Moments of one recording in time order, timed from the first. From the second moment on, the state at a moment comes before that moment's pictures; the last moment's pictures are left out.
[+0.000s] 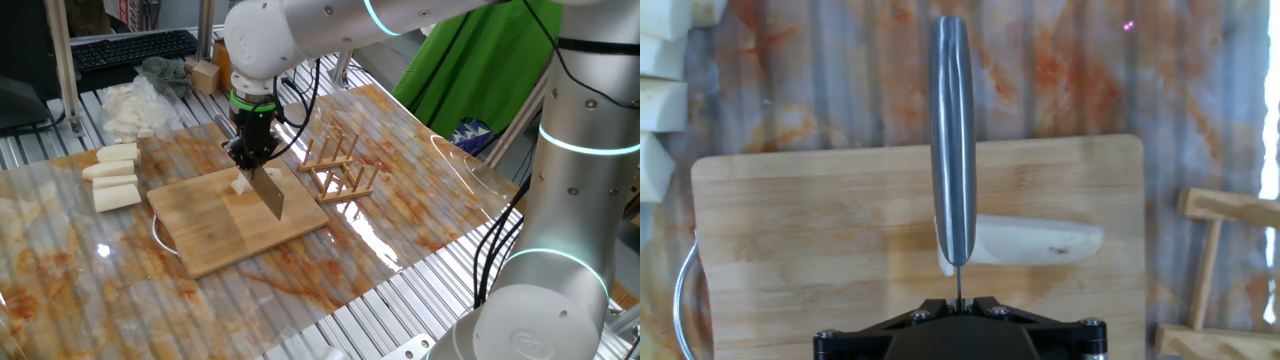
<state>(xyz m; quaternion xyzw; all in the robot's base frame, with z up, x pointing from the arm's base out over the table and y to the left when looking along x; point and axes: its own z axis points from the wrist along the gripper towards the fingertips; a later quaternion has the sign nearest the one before) 0.565 0.060 0.089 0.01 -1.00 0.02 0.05</state>
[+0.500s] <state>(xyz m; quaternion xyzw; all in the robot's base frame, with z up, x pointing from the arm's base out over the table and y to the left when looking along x) 0.564 0.052 0.086 0.01 -1.00 0.02 0.04</state>
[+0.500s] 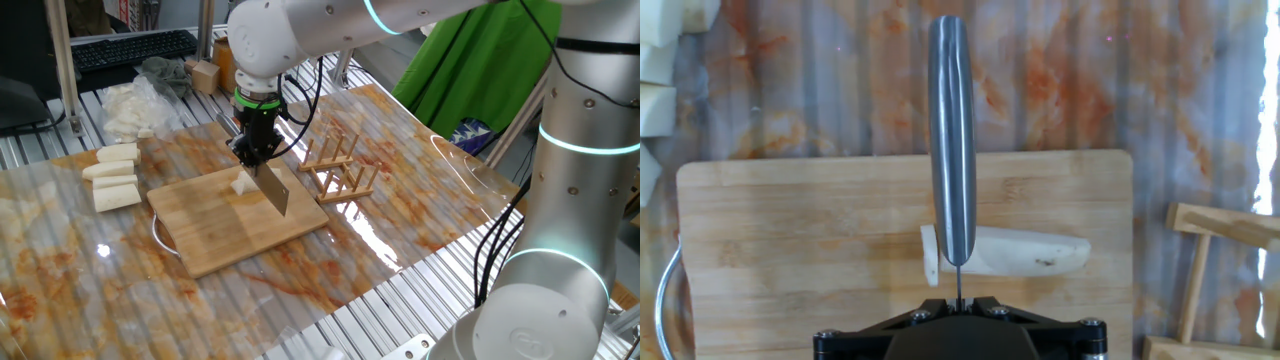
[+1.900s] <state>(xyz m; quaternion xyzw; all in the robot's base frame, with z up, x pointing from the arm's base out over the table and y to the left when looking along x) 0.566 0.052 0.080 0.00 -1.00 0.00 0.02</state>
